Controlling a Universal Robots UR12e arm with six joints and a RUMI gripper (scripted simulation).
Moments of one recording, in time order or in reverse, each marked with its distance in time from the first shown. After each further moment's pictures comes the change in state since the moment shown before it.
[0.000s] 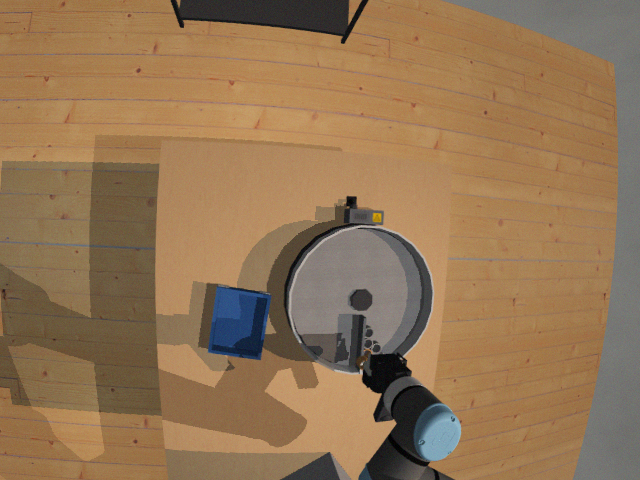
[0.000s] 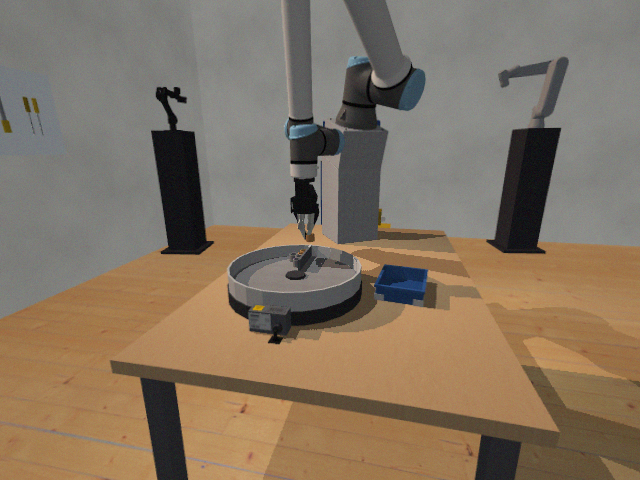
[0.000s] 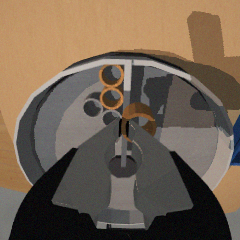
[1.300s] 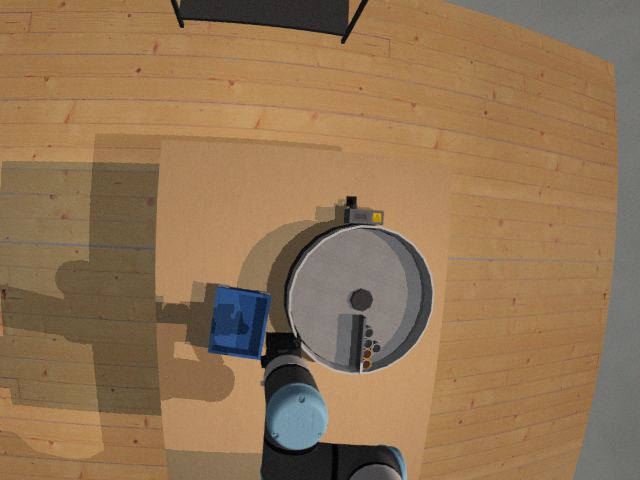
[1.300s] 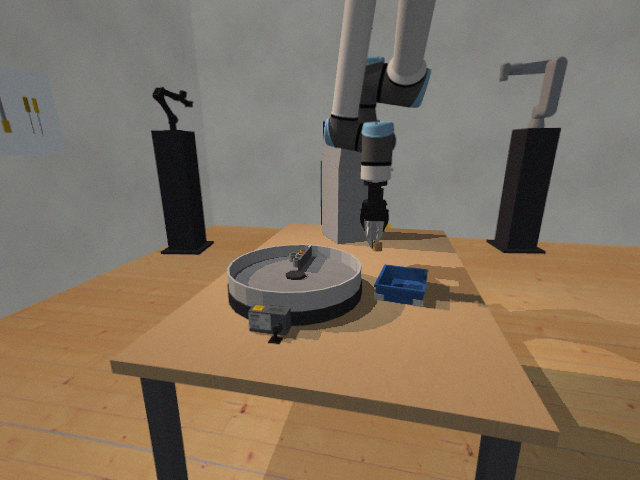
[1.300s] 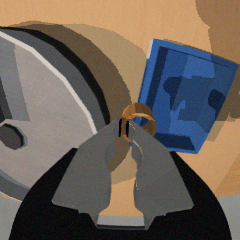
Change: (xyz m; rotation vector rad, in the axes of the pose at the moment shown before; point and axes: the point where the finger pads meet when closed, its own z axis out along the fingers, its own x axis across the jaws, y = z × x) arm 0.243 0.060 0.000 -0.001 0.001 -0.001
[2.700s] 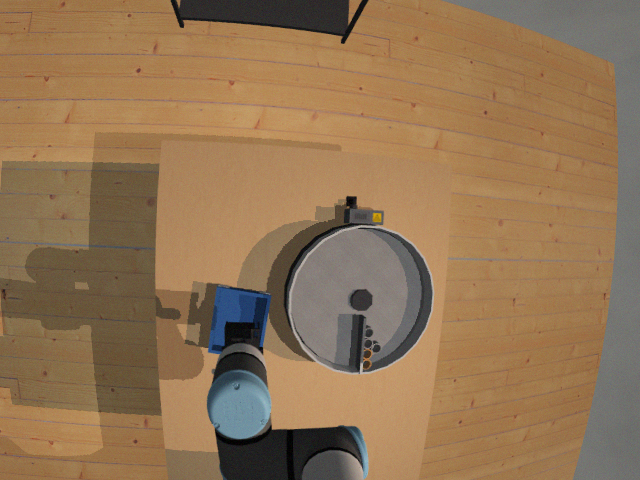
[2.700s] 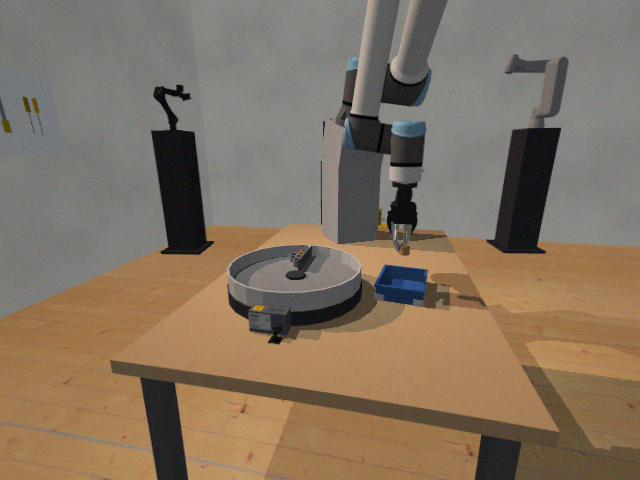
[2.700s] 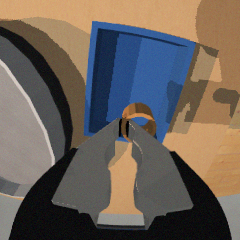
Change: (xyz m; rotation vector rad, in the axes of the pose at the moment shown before) arm 0.085 0.022 0.001 0.002 -0.002 0.001
